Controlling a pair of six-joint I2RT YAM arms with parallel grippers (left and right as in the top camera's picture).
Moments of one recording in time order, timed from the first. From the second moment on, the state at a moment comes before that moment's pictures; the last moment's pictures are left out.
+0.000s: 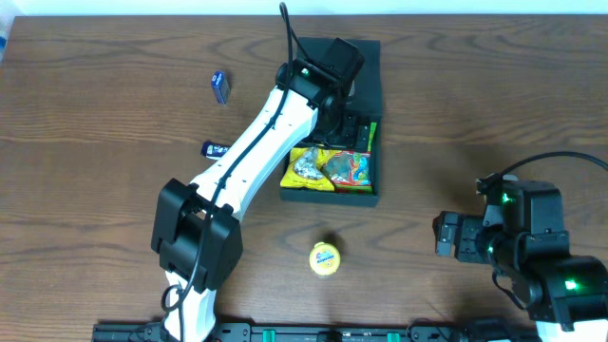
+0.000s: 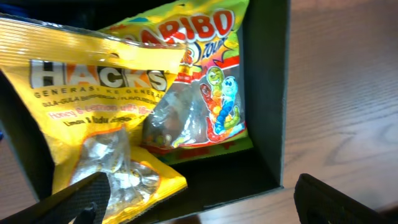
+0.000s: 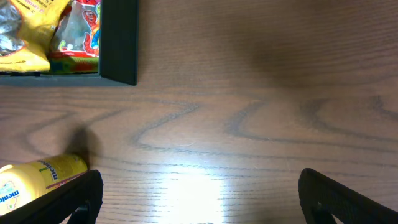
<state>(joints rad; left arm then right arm) -0.58 2.02 1.87 -1.18 0.19 -0.43 0.12 0.81 0.89 -1.15 -0.07 0.25</state>
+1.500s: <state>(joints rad) -0.59 1.60 1.71 -1.52 -0.07 -0.54 0.12 0.81 0.89 -1.15 -0.07 0.25</state>
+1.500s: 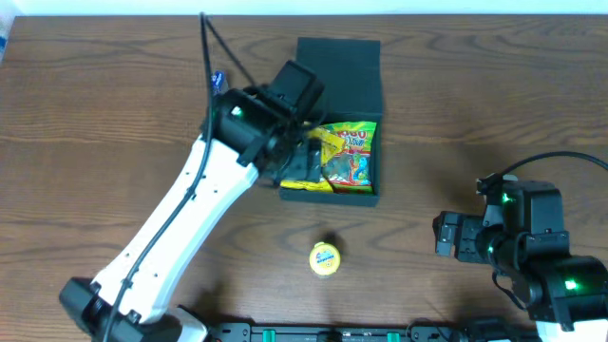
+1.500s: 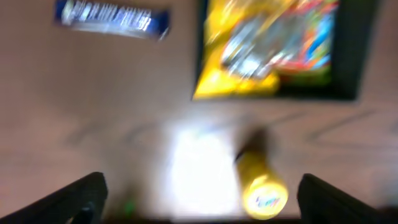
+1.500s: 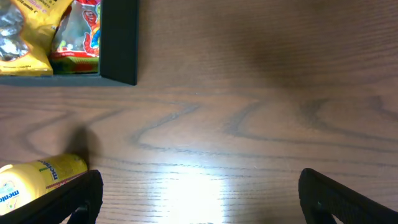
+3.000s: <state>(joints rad) -1.07 1.56 1.17 -1.10 0.05 -0.62 0.12 0.81 0.89 -1.15 -0.07 0.25</state>
